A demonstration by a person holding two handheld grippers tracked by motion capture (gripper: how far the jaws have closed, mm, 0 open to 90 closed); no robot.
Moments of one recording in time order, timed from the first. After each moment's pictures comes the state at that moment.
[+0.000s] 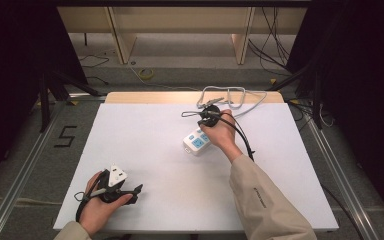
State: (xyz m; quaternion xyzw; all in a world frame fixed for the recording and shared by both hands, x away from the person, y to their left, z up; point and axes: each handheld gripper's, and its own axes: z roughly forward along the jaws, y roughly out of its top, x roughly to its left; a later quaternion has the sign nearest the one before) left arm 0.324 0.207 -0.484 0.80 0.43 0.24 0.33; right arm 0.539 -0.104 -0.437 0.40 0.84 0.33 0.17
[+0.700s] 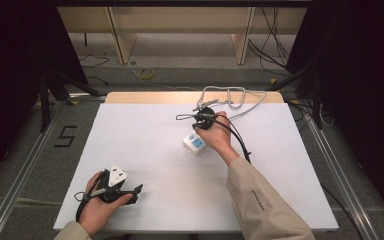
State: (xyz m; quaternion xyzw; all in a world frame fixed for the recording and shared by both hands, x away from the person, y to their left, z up) left arm 0.324 0.207 -0.485 0.80 0.43 0.24 0.34; right arm 0.530 -0.088 -0.437 0.38 0.85 0.33 0.15
